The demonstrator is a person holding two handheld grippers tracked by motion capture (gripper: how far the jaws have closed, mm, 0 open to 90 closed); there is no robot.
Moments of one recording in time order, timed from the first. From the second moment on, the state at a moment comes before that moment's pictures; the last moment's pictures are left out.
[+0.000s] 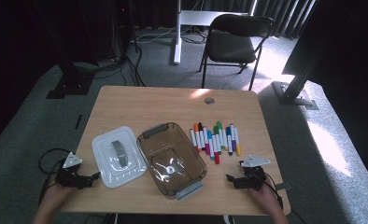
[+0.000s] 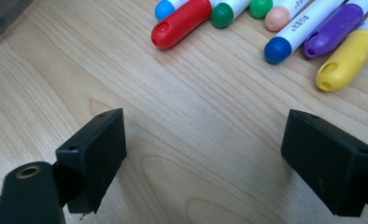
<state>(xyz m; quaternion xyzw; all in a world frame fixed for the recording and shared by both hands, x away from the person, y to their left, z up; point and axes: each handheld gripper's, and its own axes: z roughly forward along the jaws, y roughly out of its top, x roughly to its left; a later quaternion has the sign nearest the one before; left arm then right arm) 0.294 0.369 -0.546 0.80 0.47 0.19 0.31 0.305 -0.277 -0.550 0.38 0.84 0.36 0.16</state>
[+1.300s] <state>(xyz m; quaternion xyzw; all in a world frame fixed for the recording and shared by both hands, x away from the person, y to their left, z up) 0.292 0.365 -0.546 0.80 0.47 0.19 0.32 0.329 -0.304 -0.506 0.50 0.76 0.35 0.23</state>
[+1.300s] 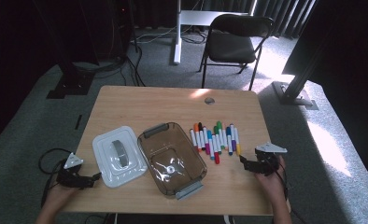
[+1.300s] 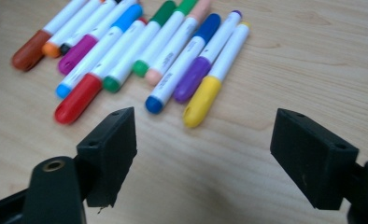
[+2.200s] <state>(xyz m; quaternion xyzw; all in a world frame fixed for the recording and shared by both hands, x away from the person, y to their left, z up) 0.292 0.364 -0.546 0.80 0.47 0.19 0.32 0.418 -0.286 -0.522 0.62 0.68 0.33 0.21</state>
